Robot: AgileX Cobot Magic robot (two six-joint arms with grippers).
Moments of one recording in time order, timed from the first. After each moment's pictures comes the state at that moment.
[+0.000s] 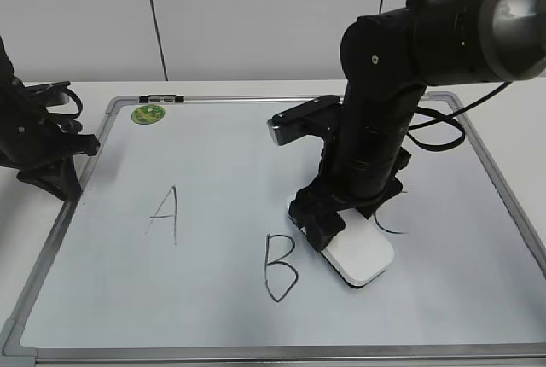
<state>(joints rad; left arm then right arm) -0.03 2.12 -1.41 -0.22 0.85 0.08 0.57 1.94 -1.34 0.06 0.95 -0.10</state>
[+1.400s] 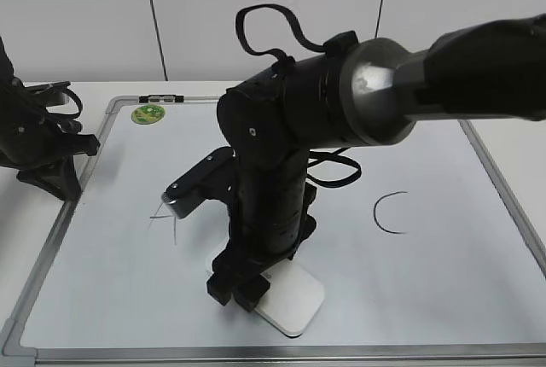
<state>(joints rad) -0.03 2.12 -1.41 -0.22 0.86 0.08 0.81 2.07 -1.46 0.02 0.96 -0.15</state>
